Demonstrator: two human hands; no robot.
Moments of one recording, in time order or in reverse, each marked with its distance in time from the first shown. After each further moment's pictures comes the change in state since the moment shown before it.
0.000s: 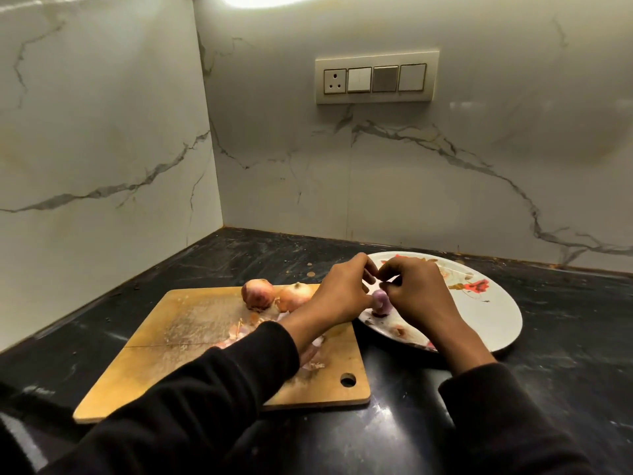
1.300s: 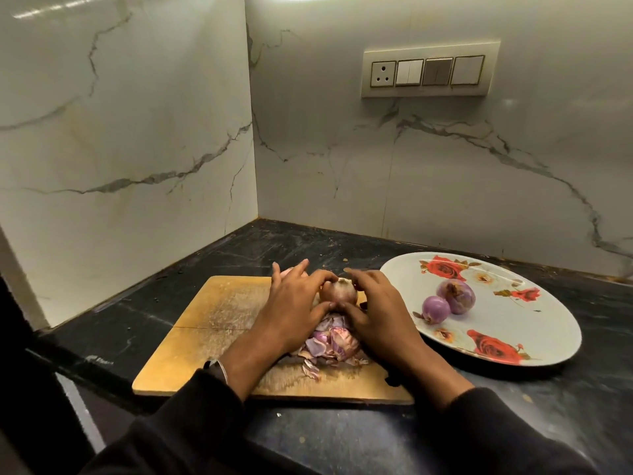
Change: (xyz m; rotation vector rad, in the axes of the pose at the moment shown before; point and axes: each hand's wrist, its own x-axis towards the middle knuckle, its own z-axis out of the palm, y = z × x) left_hand -0.085 -0.078 -0.066 0.411 0.204 -0.060; right_hand -0.023 -0.053 0.092 0.207 -0.087 -0.247
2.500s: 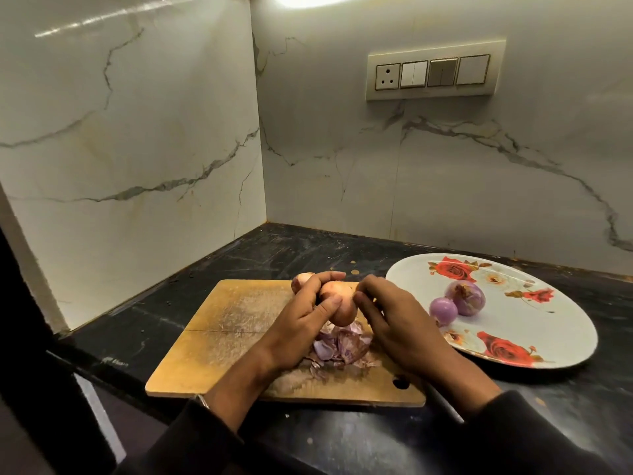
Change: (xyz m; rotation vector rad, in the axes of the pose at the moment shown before) left_hand -0.033 0.017 -0.017 -0.885 -0.086 -0.023; right_hand -0.014 -0.010 -0.026 0.037 -0.082 -0.125
